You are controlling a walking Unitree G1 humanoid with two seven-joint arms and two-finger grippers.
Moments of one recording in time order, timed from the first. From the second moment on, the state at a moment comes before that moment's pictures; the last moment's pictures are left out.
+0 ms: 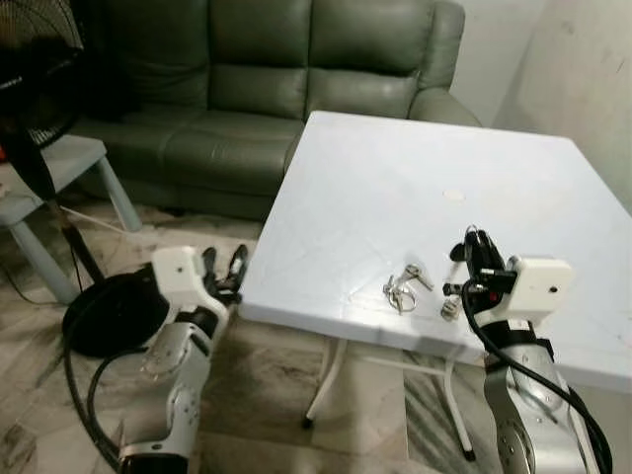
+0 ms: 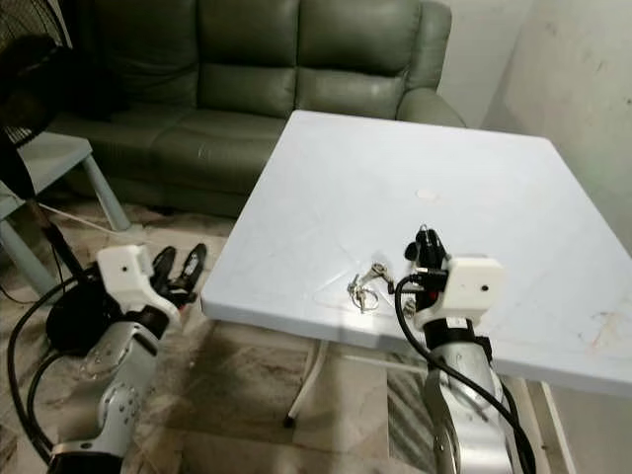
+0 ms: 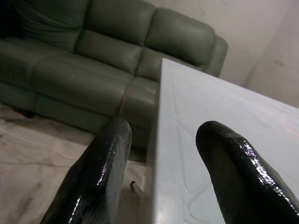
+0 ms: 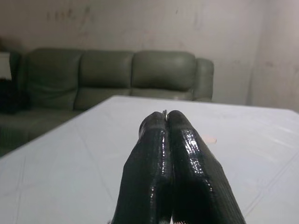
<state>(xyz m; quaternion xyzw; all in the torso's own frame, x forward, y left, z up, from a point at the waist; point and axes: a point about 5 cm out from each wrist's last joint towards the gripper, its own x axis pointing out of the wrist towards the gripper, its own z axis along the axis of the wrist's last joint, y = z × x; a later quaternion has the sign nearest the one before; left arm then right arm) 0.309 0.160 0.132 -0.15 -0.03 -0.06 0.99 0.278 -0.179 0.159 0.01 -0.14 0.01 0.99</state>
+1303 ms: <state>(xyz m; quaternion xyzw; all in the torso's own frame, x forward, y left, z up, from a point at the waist) 0.344 0.169 0.147 -0.16 -0.05 -0.04 0.98 0.306 -0.165 0.147 0.02 -0.10 0.00 0.99</state>
